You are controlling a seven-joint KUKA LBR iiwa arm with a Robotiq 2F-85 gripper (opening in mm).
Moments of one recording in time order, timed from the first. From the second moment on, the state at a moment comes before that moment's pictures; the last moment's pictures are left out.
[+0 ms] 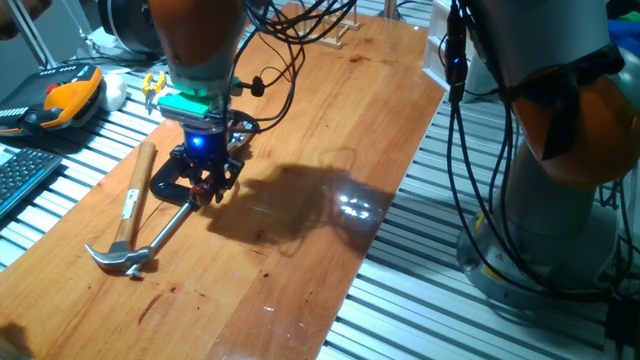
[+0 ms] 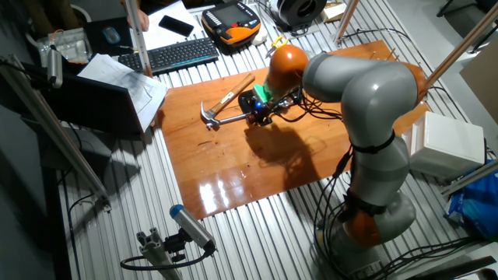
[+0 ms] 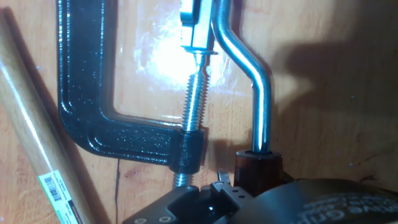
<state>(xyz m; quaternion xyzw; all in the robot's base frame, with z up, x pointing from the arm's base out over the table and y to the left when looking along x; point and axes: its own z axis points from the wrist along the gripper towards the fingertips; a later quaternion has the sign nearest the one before) 0.563 0.155 0.070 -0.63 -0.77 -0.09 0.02</state>
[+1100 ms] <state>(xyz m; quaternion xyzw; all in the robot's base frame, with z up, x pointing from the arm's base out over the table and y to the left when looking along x) 0.563 0.155 0.070 -0.64 -0.77 -0.07 0.00</state>
